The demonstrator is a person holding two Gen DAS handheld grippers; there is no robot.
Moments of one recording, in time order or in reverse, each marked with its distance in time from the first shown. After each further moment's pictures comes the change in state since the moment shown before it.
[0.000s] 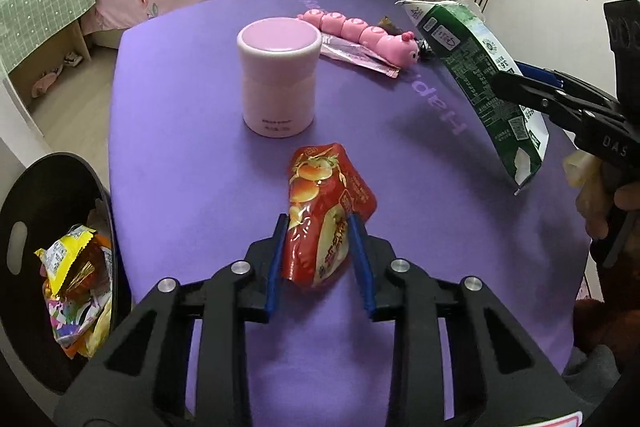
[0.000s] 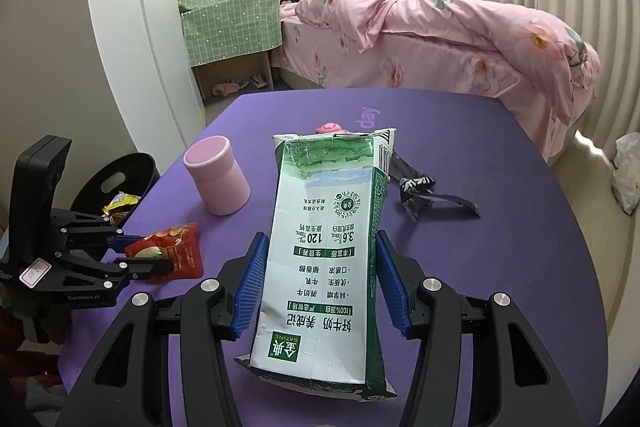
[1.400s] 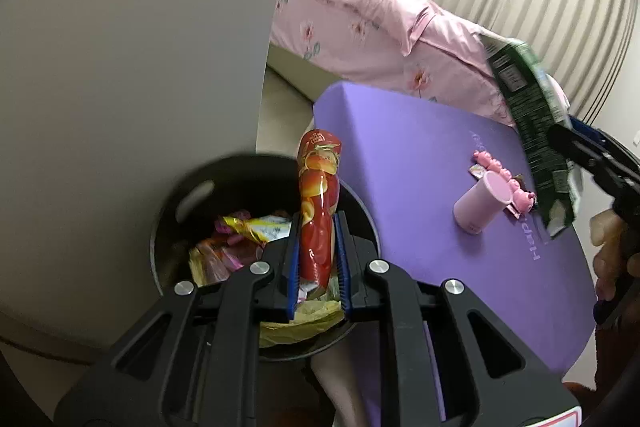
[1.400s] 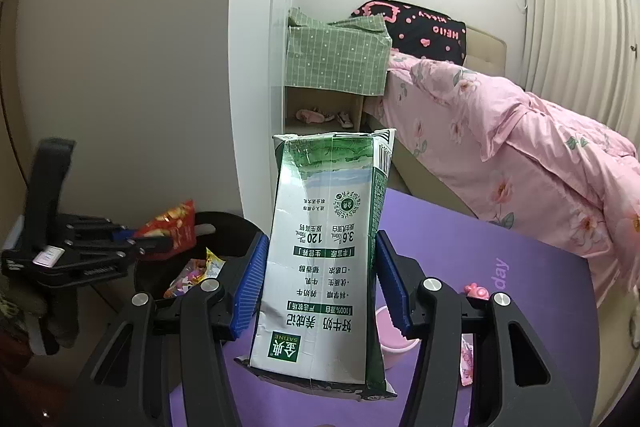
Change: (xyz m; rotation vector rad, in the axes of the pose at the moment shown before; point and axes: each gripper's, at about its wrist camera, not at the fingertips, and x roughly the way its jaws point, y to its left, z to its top) left arm -0.131 0.159 -0.048 -0.459 -0.246 0.230; right arm 0.012 0.180 0.108 -0.320 -0.118 0.179
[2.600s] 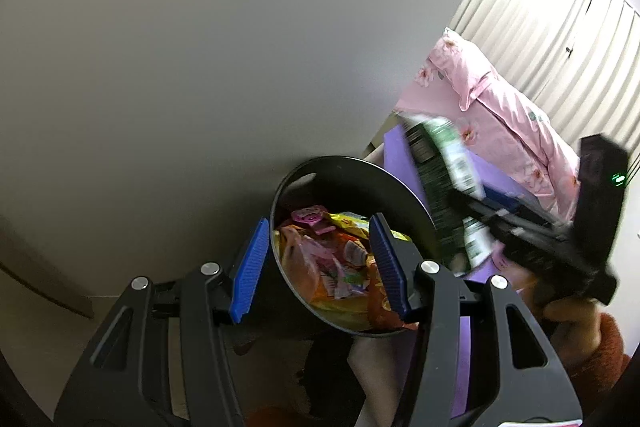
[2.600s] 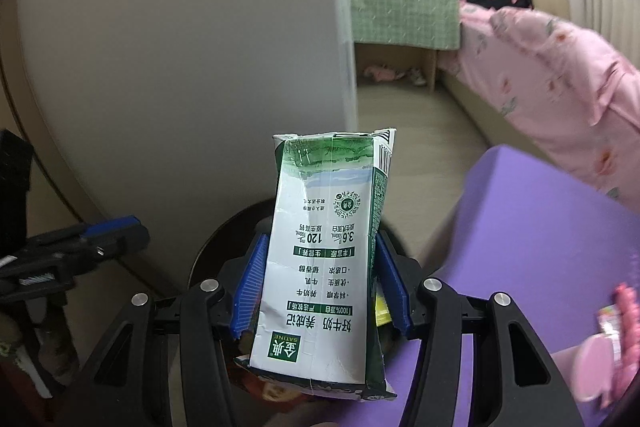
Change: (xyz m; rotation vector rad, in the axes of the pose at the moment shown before) left arm -0.051 0.096 -0.034 -0.274 -0.113 0.071; right arm 0.132 0.089 -0.002 0.036 0.163 0.266
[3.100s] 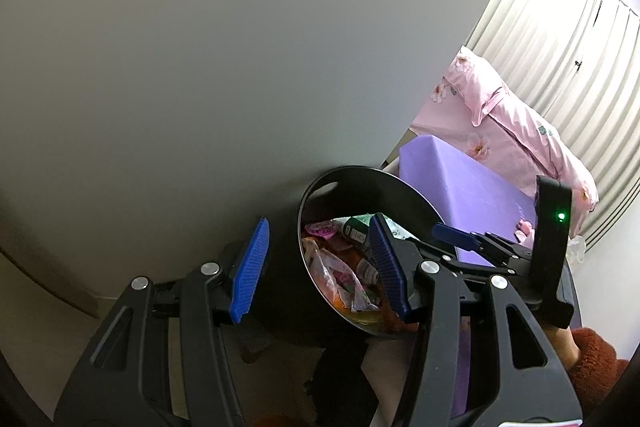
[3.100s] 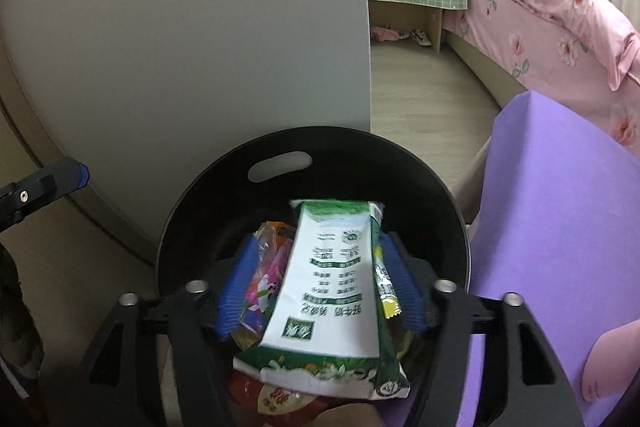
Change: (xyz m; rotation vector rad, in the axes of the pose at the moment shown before) left arm -0.005 0.004 -0.007 -0.018 -0.065 0.046; right arm 0.051 0.001 -0.022 0.007 0.119 -0.005
